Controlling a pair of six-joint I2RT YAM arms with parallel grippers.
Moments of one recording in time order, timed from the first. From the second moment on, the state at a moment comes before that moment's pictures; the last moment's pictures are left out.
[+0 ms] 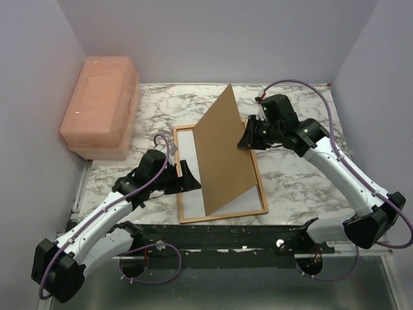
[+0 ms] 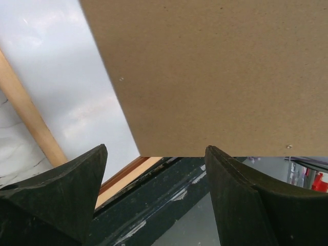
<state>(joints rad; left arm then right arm) -0.55 0.87 0.58 -0.41 0.35 -0.75 0.60 1.35 1.43 -0.86 -0.12 0.57</state>
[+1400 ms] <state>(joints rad) -0.09 0.77 0.81 -0.37 0.85 -0.82 0.84 1.45 1.18 0.04 -0.55 0.89</state>
